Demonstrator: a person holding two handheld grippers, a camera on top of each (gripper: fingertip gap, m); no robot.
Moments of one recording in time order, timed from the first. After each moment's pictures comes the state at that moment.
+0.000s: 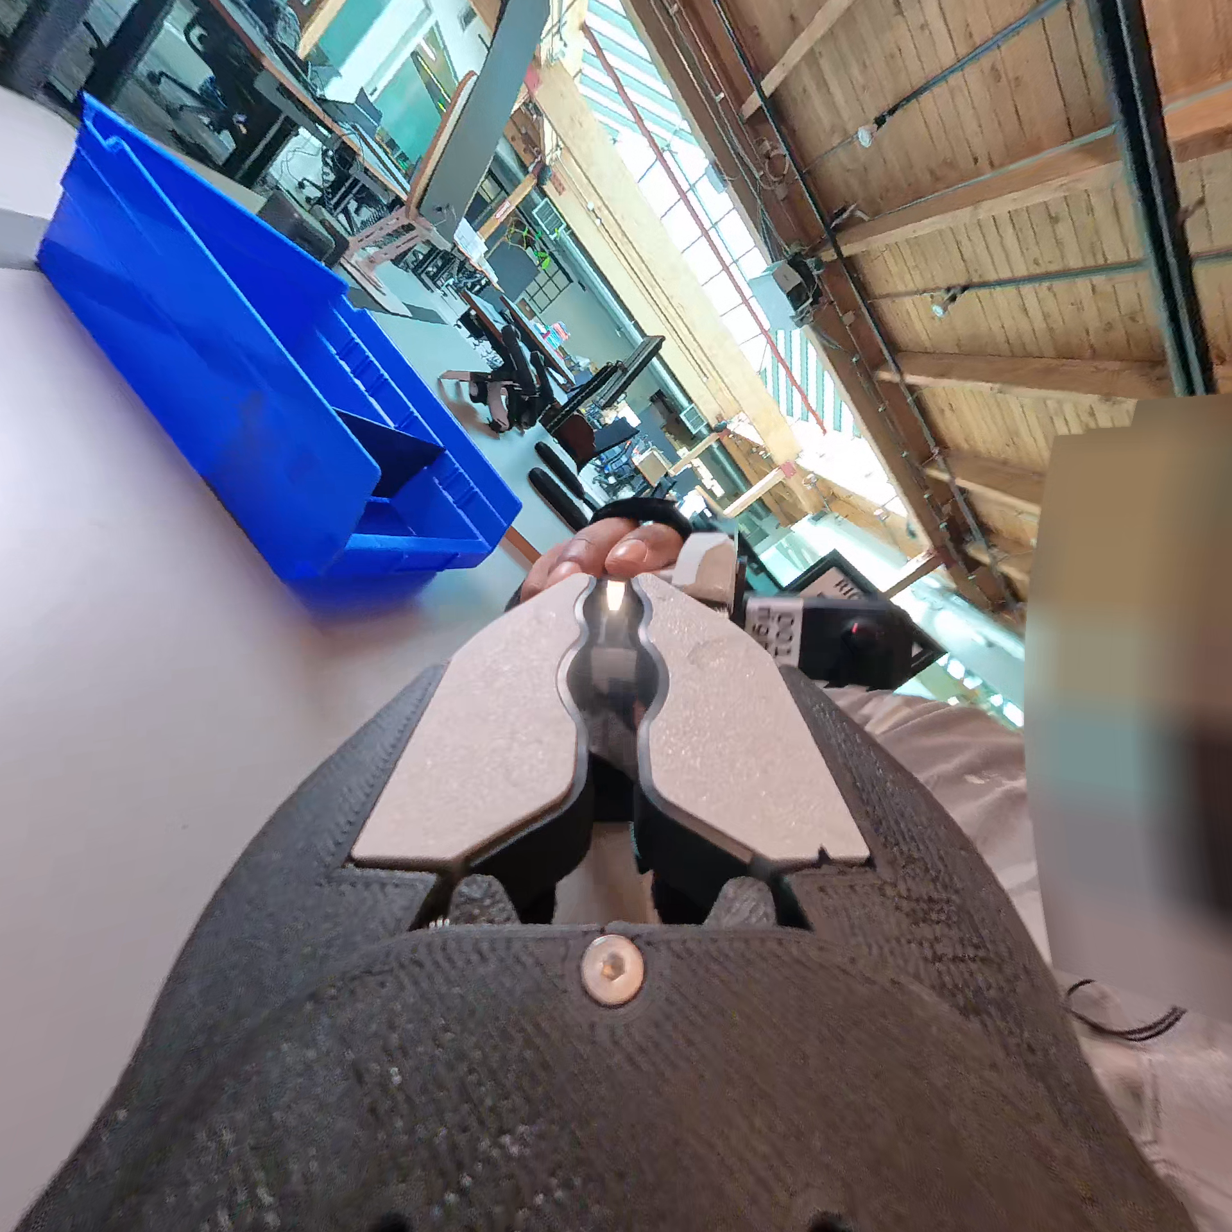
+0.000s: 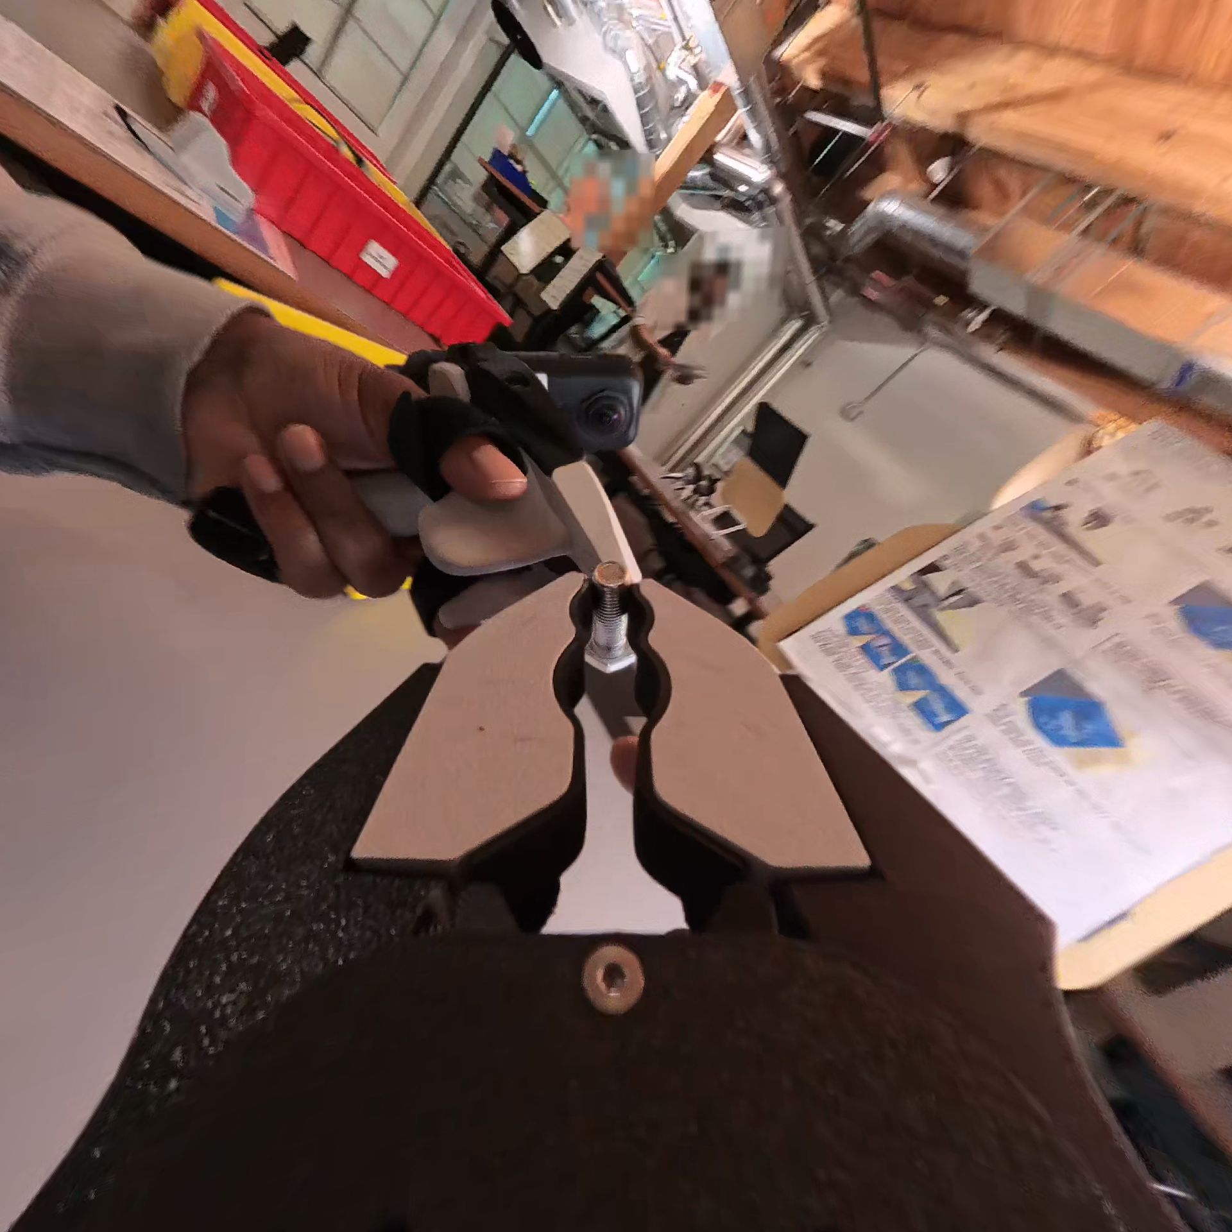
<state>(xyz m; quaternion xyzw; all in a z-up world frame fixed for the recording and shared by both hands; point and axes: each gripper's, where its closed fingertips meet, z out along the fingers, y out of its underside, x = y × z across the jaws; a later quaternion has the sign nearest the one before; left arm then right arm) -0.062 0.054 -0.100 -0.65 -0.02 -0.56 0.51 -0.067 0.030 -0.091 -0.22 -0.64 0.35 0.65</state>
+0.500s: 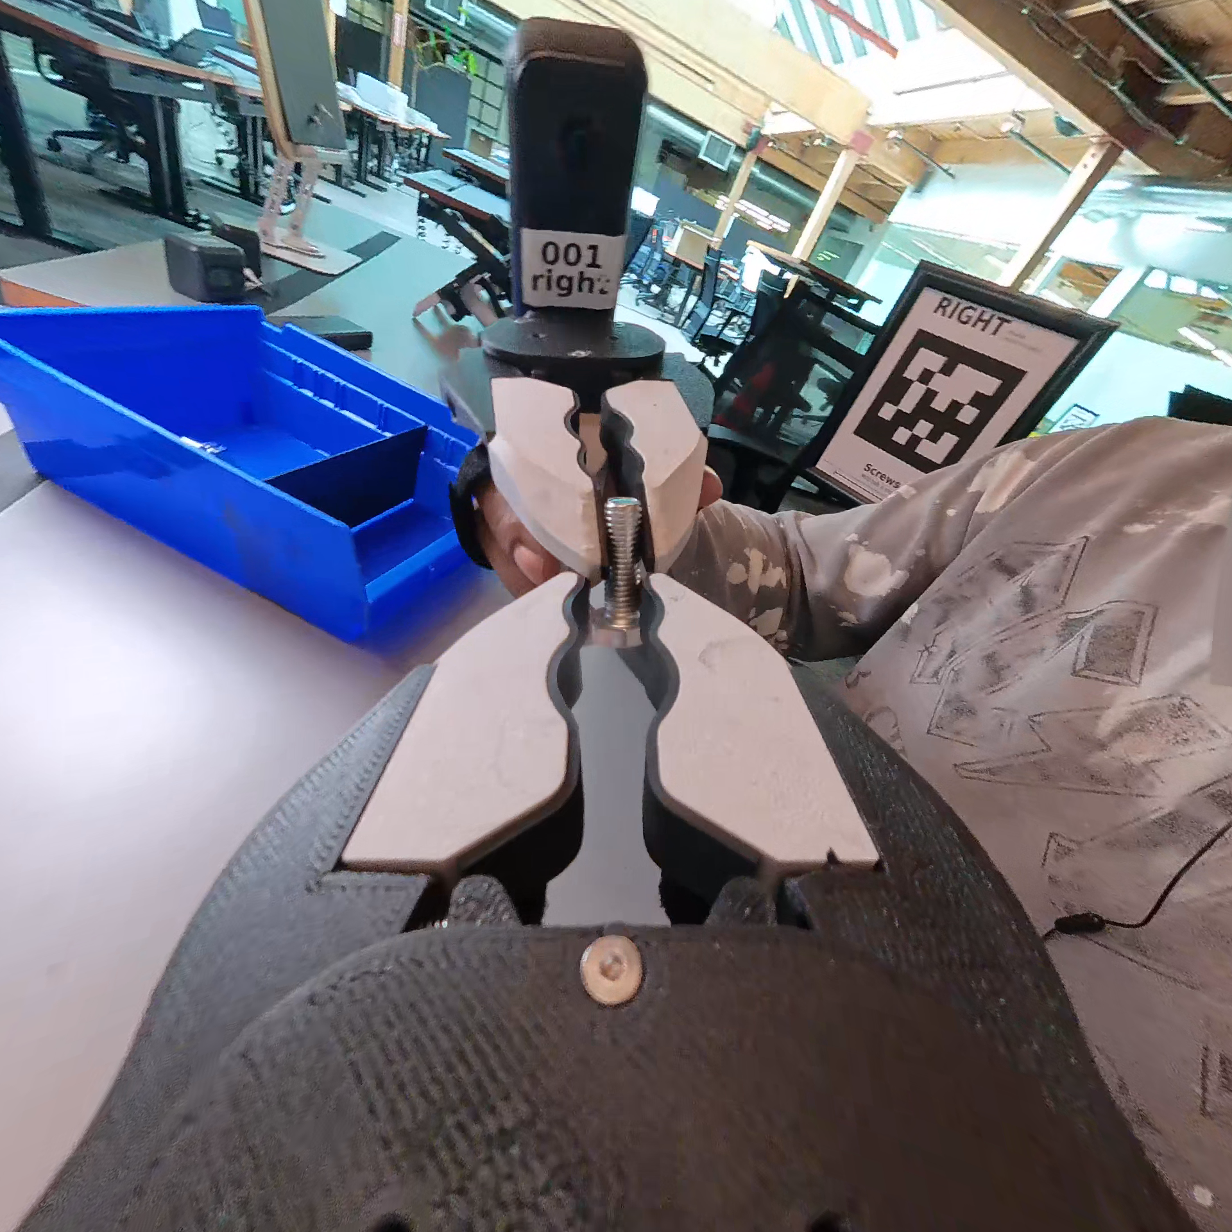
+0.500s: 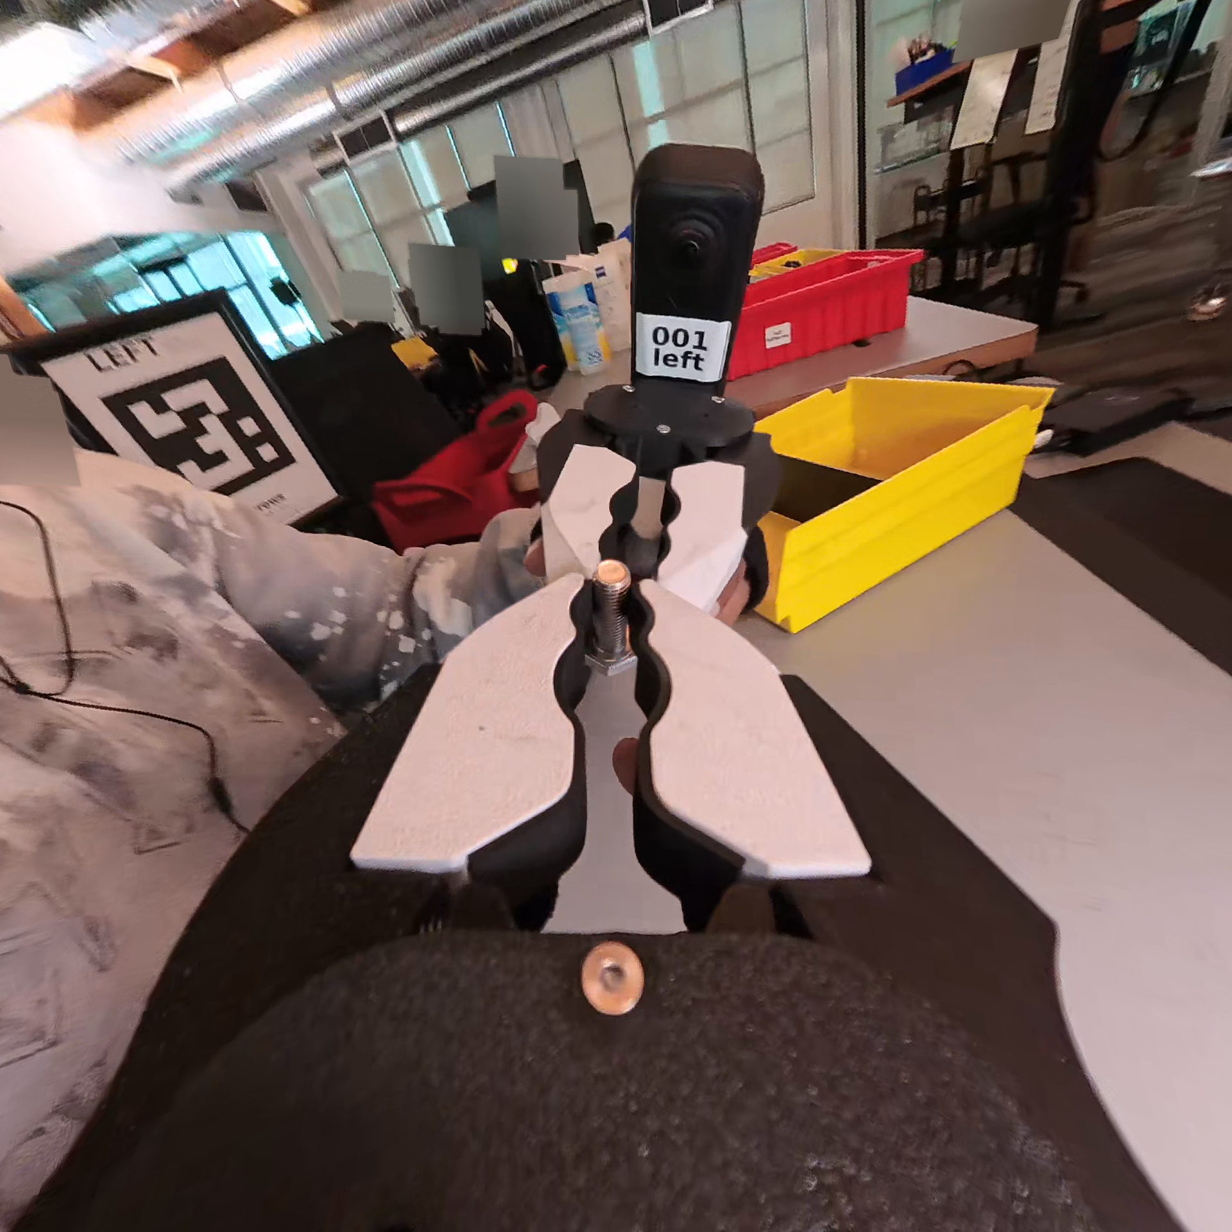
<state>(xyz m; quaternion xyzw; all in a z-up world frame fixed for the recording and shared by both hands) -0.028 0.047 -0.084 -0.70 0.22 -0.42 0.53 -0.046 0.036 -0.071 -0.36 -0.63 0.68 0.16</state>
